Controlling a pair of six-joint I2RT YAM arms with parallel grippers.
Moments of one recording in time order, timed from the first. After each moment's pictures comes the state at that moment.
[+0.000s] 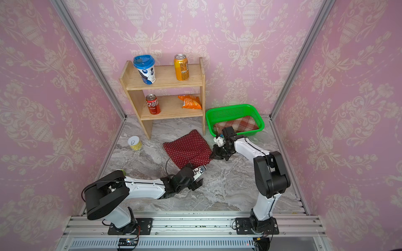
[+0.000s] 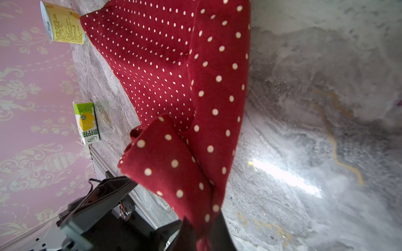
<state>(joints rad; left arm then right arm) -1.01 1.66 0.65 0.33 -0.32 0.22 0.27 1.76 1.22 -0.66 -0.61 0.35</state>
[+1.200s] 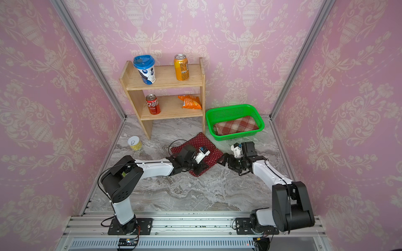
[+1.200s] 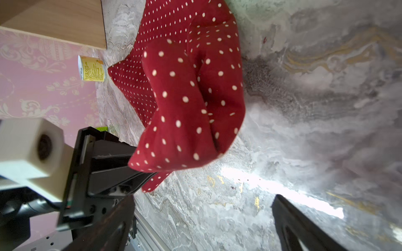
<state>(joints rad) -0.73 1.86 0.99 0.17 0.47 -0.18 0.10 1.35 0.67 -0.33 -0.63 0.48</state>
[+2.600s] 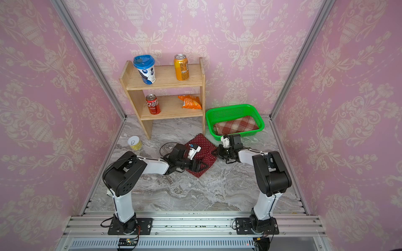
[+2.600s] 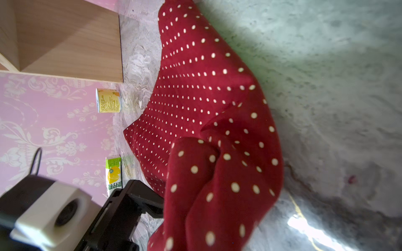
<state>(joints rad) -0.64 1.85 0.88 0.29 0.56 -0.41 0.21 1.78 0.96 -0.03 -0.64 0.62</state>
